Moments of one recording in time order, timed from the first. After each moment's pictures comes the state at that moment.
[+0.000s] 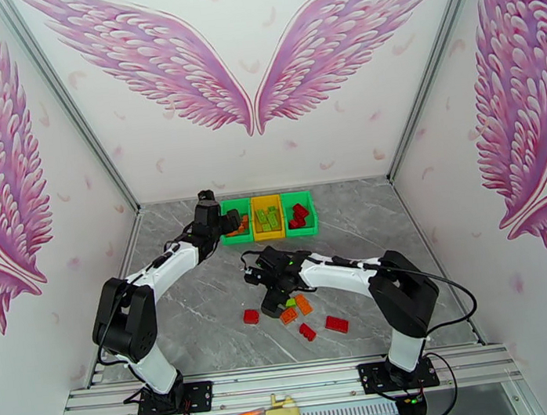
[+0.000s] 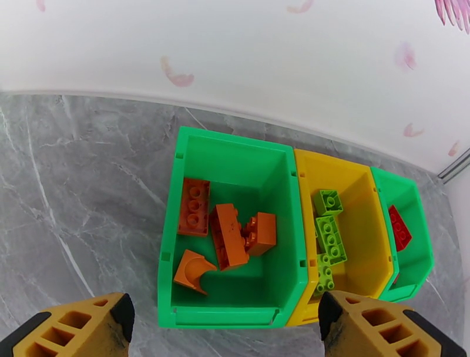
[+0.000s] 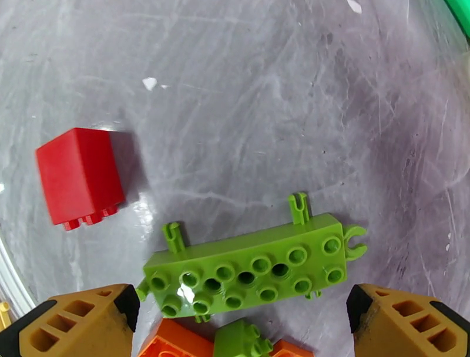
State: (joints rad) left arm -0.38 1.73 1.22 -0.07 -0.18 -0.45; right arm 0.84 1.83 1.21 -0.63 -0.05 -0.24
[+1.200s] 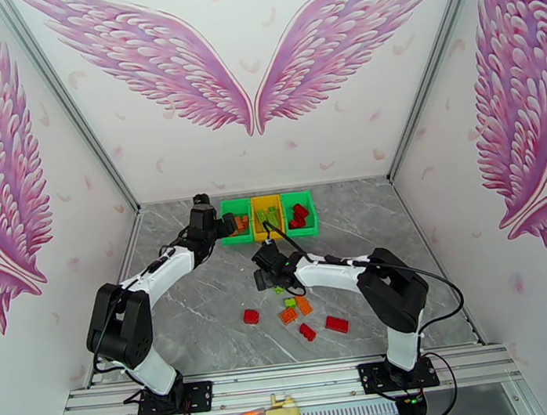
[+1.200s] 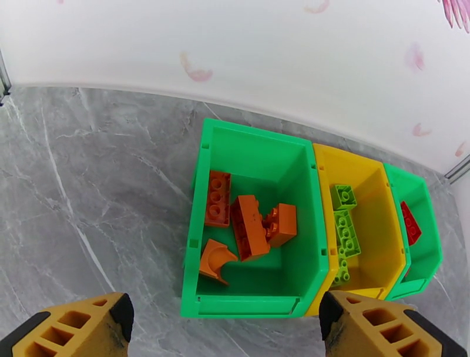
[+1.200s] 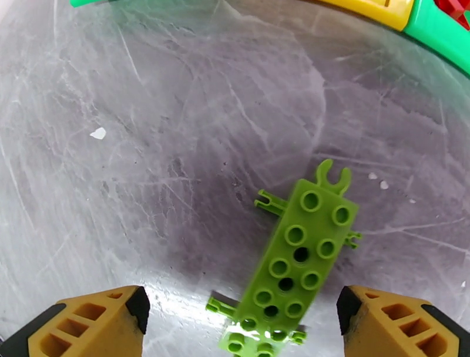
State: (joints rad) left arm -0.35 1.67 1.15 -0.06 -0.18 -0.44; right arm 0.86 1.88 1.20 -0.45 0.26 0.63
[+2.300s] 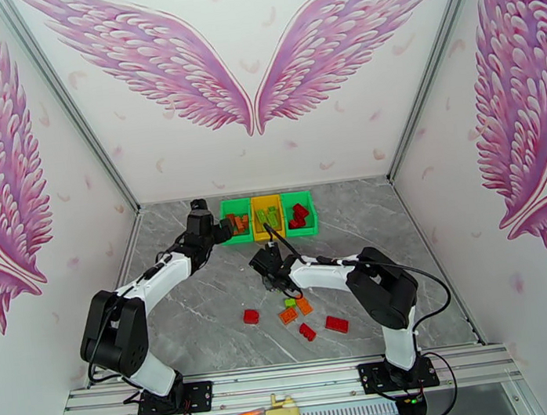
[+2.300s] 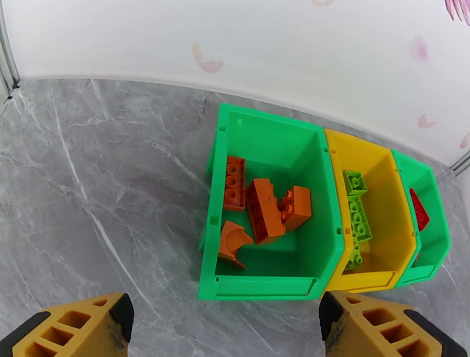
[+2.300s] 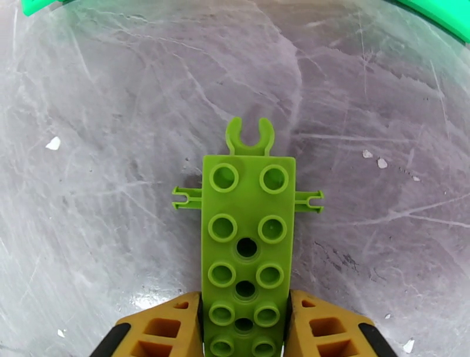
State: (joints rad) left arm -0.35 1.60 1.07 -0.06 -0.19 -0.43; right arm 0.86 1.90 1.22 -0.45 0.30 0.68
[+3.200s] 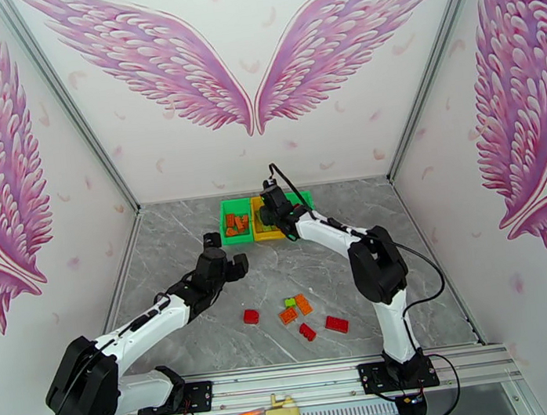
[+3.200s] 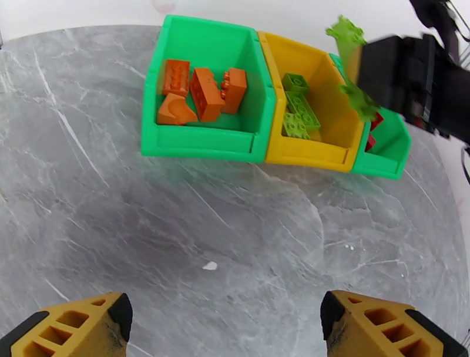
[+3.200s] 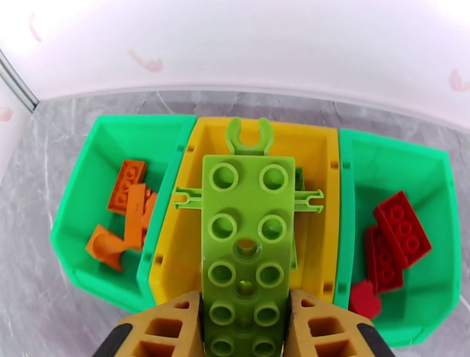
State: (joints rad) left arm -0.62 1.30 0.71 -0.06 -0.26 -0.58; right arm 0.56 2.14 1.76 -0.28 0.25 0.30
